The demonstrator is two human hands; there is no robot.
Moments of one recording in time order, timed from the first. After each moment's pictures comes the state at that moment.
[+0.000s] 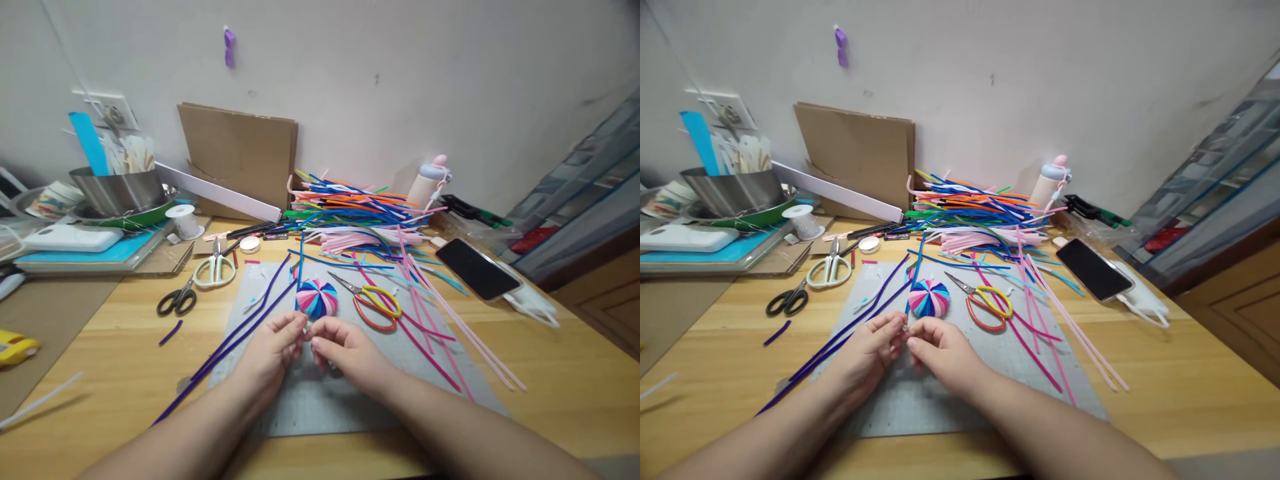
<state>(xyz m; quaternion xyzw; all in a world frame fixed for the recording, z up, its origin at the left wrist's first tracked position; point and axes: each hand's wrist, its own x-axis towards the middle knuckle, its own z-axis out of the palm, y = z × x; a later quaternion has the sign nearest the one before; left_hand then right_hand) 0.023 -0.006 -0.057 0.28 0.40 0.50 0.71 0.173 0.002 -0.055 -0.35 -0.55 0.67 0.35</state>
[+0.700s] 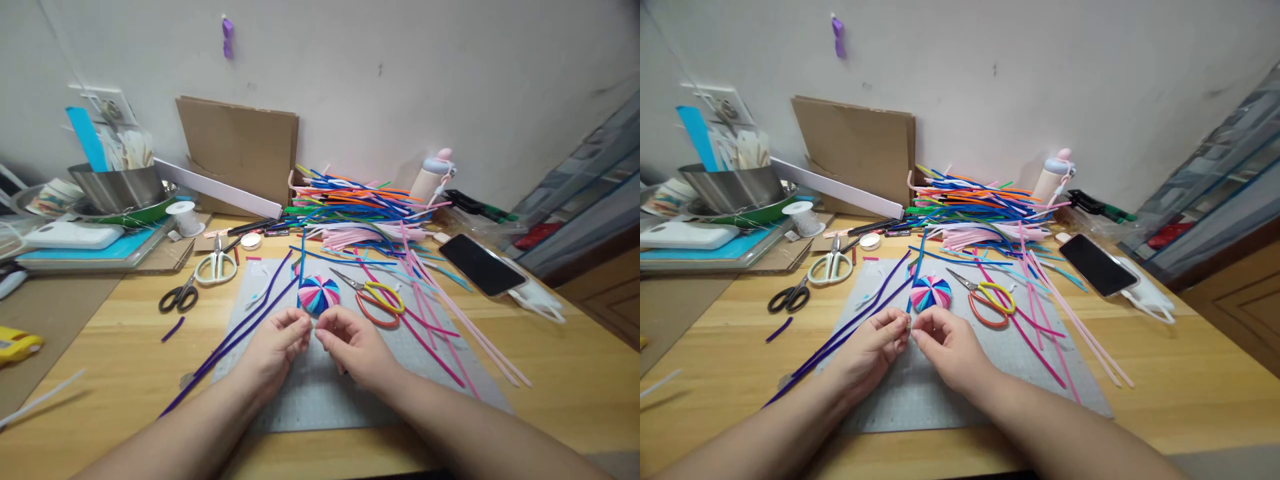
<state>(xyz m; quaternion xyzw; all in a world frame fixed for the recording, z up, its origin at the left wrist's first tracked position) 0.022 -0.006 -0.056 0.29 0.37 0.51 0.72 0.175 -0.004 -0.055 -0.40 -0.60 0.58 0.40</state>
